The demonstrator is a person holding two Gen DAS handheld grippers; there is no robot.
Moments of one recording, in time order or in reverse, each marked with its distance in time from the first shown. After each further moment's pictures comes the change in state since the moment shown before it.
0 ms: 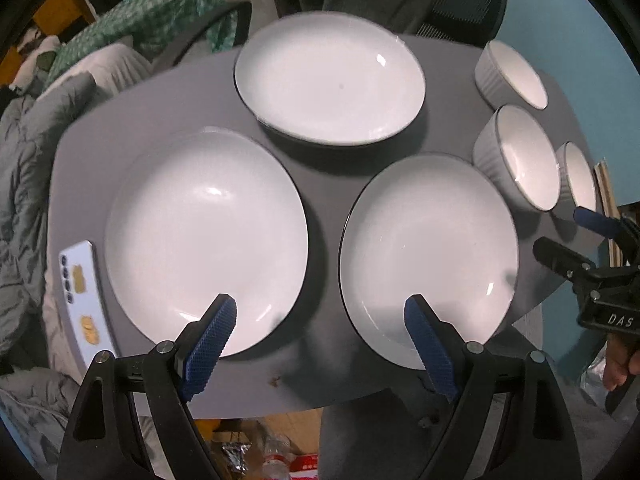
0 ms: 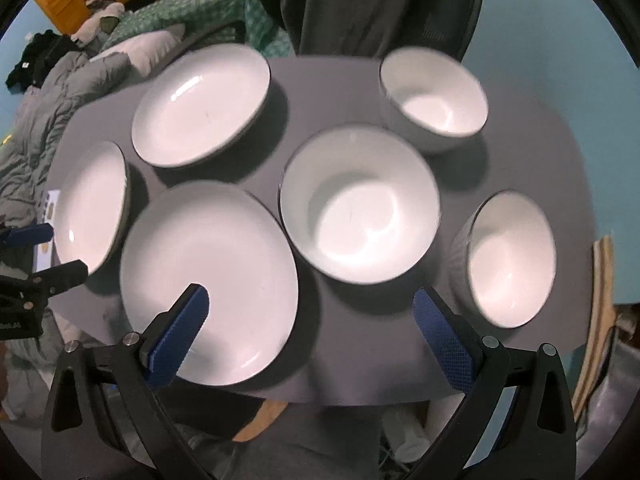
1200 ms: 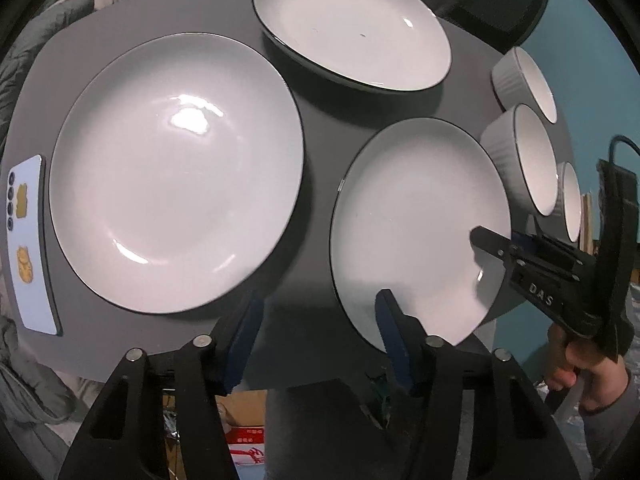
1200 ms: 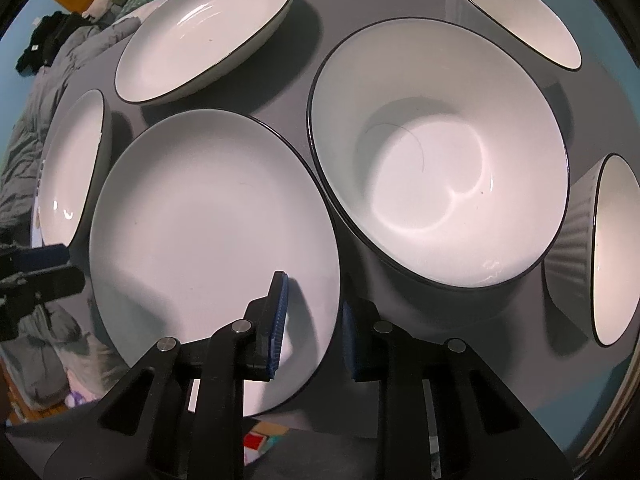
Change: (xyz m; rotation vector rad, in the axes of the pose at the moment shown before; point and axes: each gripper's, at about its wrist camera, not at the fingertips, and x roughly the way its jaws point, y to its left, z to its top) left arm 0.032 0.016 -0.019 -0.172 0.090 -0.180; right arm 0.043 -0.025 -0.018 -0.038 0.112 0.101
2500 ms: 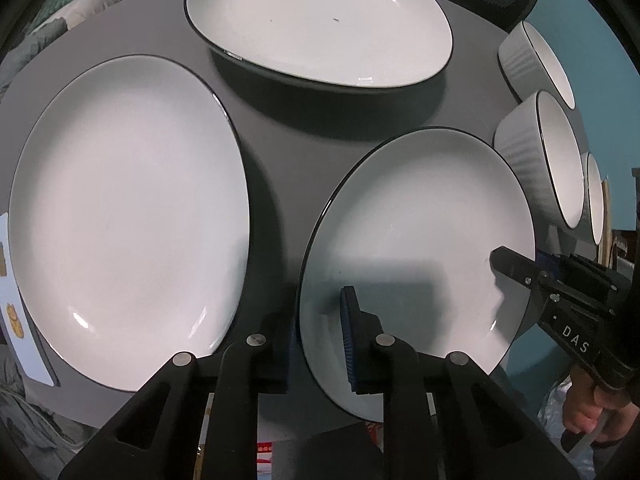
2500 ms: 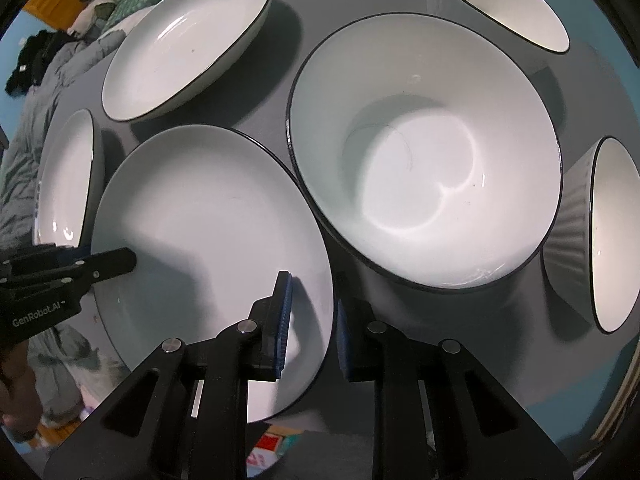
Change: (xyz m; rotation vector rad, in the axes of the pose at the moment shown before) left arm 0.019 -0.005 0.023 0.082 0.026 0.054; right arm 0.018 0.016 0.028 0.073 0.015 -0.002
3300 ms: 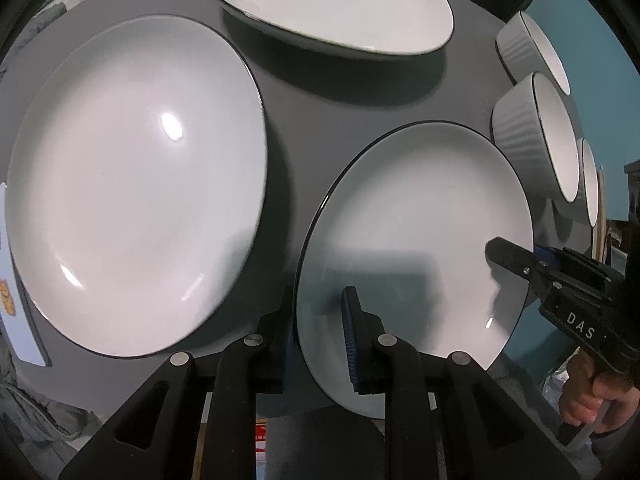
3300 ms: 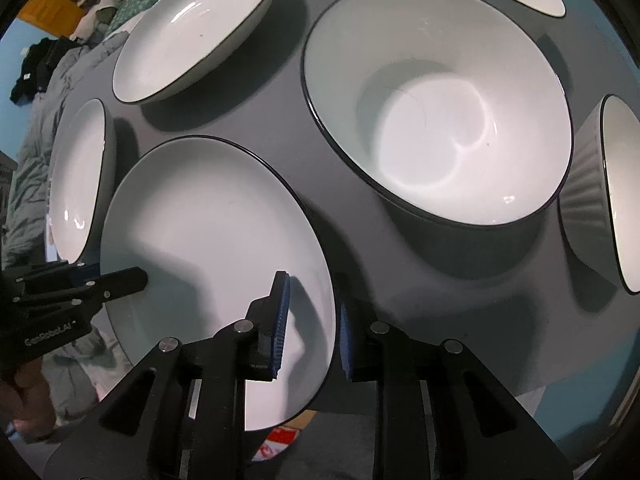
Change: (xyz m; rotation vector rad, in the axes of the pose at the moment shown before) left arm 0.007 0.004 0.011 -0.018 0.036 -0.032; right arm 0.016 0.008 0.006 0.038 0.020 0.063
